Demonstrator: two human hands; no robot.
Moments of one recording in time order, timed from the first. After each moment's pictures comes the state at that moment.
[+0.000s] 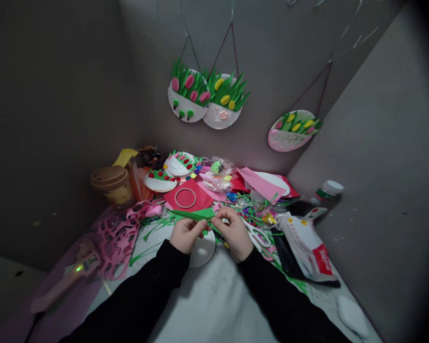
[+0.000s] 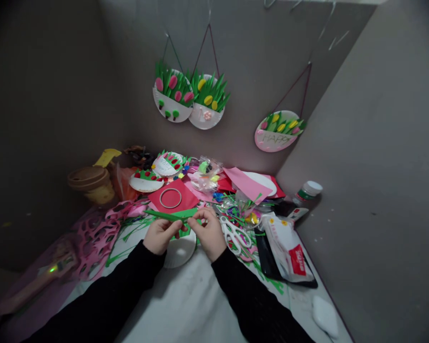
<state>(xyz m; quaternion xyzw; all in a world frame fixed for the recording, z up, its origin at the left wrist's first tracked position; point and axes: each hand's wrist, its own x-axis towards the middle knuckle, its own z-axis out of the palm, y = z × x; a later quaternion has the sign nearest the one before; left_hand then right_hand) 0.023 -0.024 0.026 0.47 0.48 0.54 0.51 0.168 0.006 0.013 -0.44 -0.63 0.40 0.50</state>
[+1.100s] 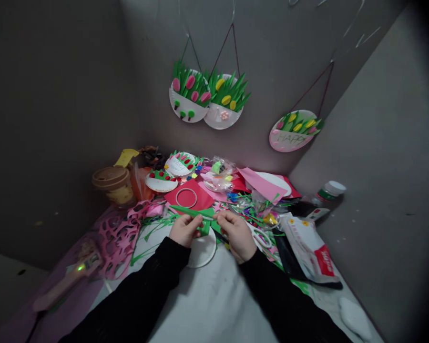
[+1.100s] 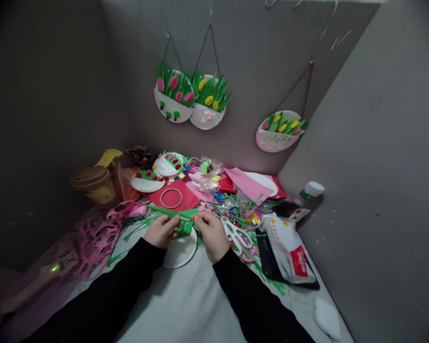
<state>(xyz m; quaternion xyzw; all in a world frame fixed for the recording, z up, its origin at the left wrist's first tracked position) 0.018 -0.006 -0.005 0.34 0.50 0.57 0.55 0.166 0.005 0.015 -0.42 -0.51 0.55 0.51</state>
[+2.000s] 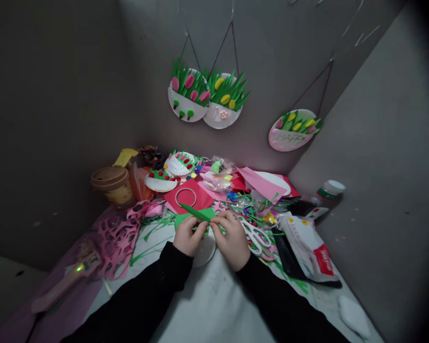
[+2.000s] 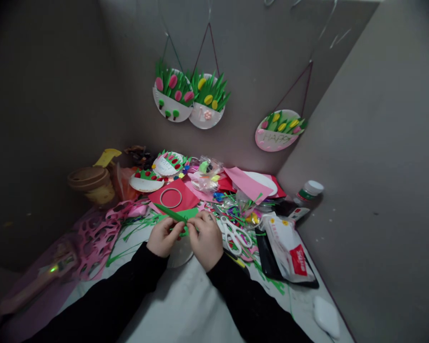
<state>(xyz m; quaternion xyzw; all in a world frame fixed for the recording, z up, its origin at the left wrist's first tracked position) 0.028 -0.026 0.012 0.54 0.54 0.53 0.36 0.166 -0.010 0.022 -0.43 -0.78 0.13 0.44</state>
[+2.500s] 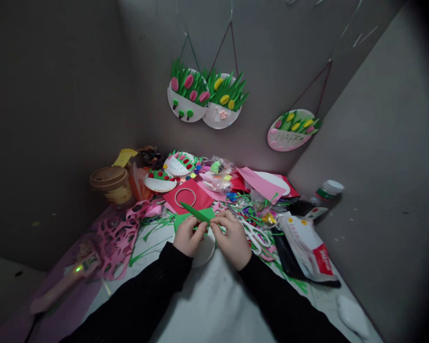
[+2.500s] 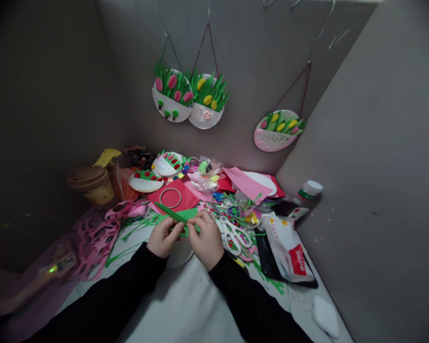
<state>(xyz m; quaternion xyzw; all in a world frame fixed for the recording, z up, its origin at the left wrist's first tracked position) 0.026 -0.025 0.005 0.59 0.54 0.49 0.35 0.166 -0.009 0.026 -0.42 -0.77 0.20 0.44</state>
